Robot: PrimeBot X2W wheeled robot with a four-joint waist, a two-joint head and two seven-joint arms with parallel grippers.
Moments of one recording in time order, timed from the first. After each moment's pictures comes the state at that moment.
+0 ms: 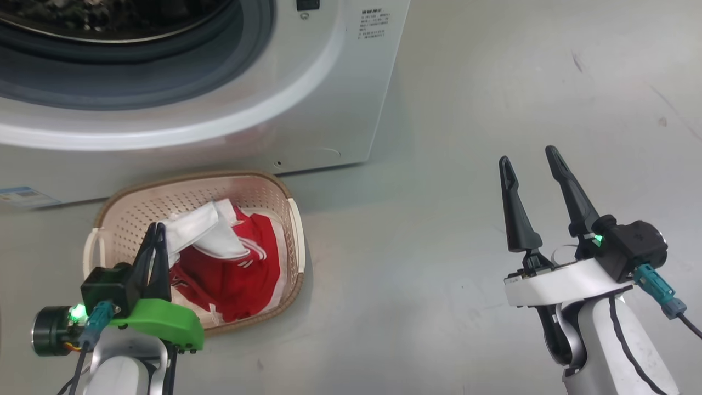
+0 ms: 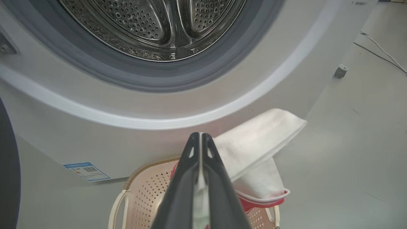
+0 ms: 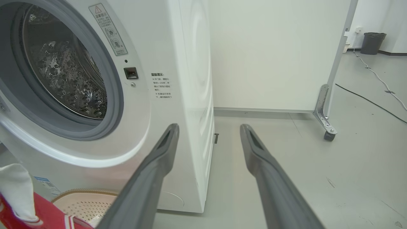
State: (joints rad) left arm -0.12 0.09 -0.12 0.13 -0.23 0.10 -0.09; right arm -0.15 -0.05 0.18 0.01 0.25 0.06 -0.26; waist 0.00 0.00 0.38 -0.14
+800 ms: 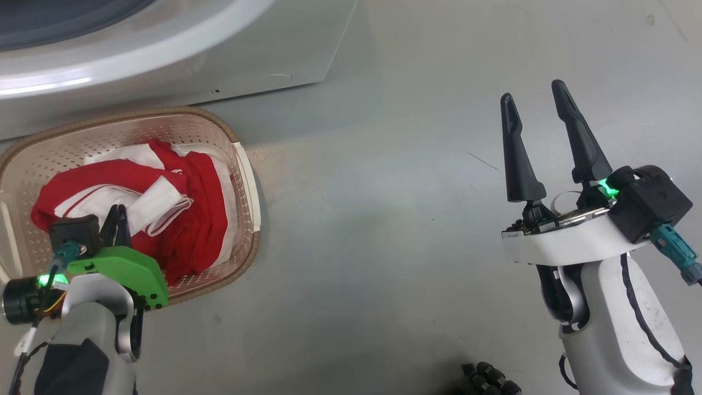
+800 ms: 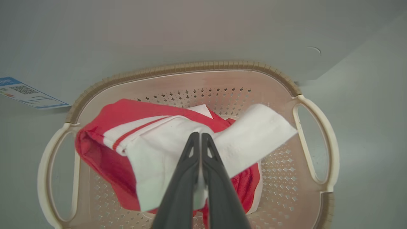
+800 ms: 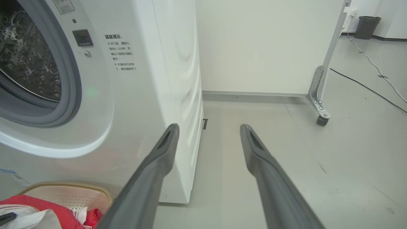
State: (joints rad) left arm -0.38 0.12 -0.07 0.55 -0.27 0.08 -0.05; right arm -0.29 -0.05 0.20 -0.04 0.27 0.06 -0.26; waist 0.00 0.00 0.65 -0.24
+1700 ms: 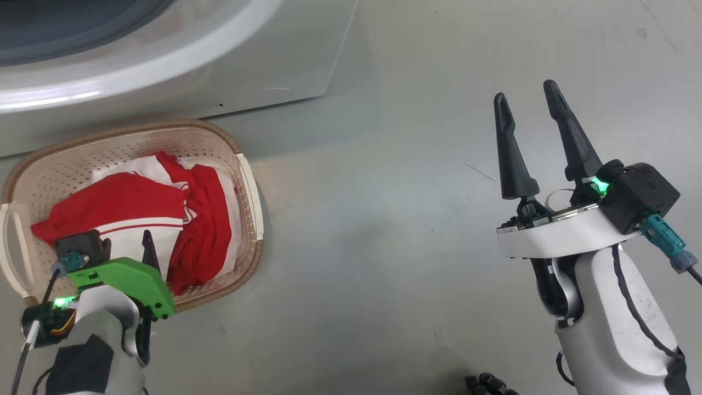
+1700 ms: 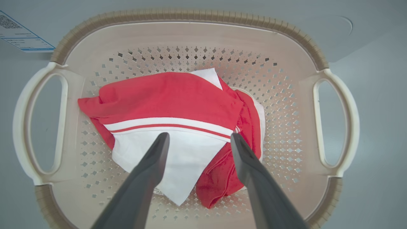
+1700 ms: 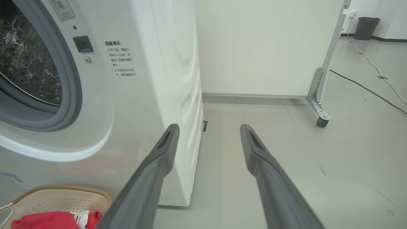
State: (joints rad) left arm -0.49 0.09 -0.02 0.86 -0.34 0.05 -0.07; right arm -0.32 -0.05 0.21 0.02 0.28 0.06 -0.26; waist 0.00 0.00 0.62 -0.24
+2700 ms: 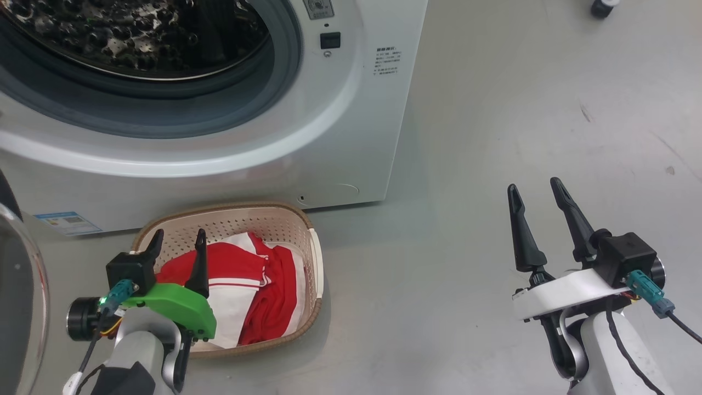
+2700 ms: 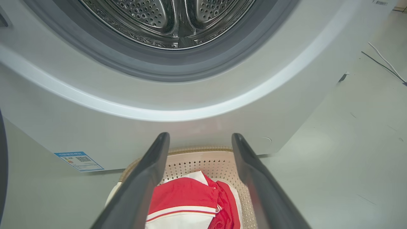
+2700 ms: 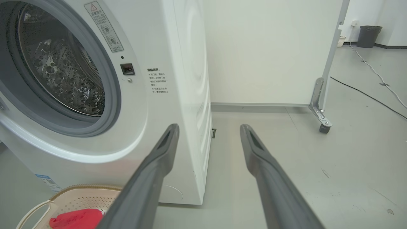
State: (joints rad) left arm -0.36 0.04 -0.14 0.68 -0.29 -0.02 -0.25; right arm -0.15 -0.05 0.14 0.17 0.25 0.07 -0.26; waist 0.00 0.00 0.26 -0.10
